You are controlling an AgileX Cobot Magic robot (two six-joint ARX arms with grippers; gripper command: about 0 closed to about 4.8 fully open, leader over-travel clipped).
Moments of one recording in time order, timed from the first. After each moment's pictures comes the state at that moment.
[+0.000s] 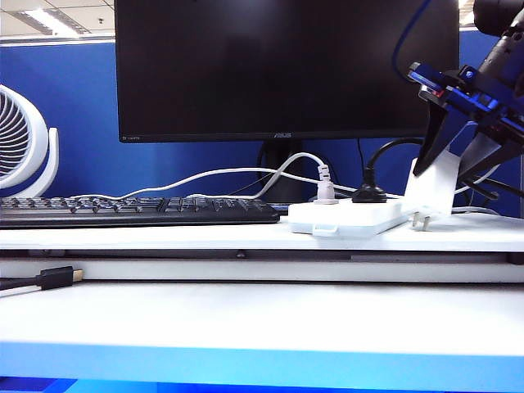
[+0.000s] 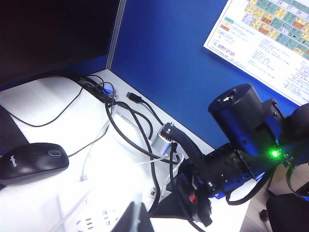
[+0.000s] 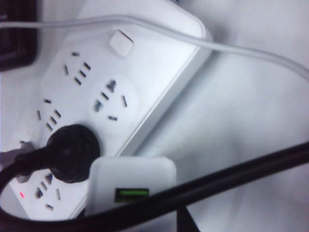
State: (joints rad) left arm -0.58 1.61 1.60 -0.29 0.53 -0.13; right arm 0.10 1.49 1.12 -0.63 -0.43 0.18
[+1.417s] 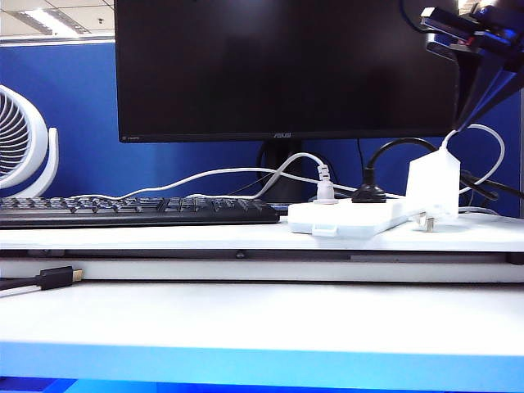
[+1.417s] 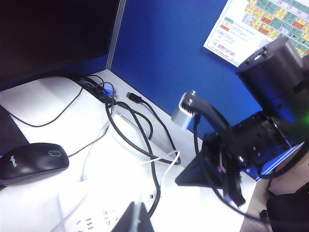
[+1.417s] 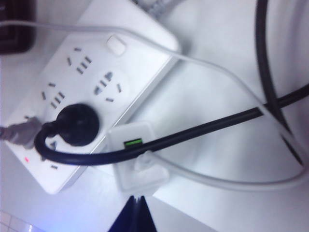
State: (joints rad) left arm -0.58 1.61 1.60 -0.29 0.53 -0.13; right arm 0.11 1.48 1.38 -0.98 -0.29 0.06
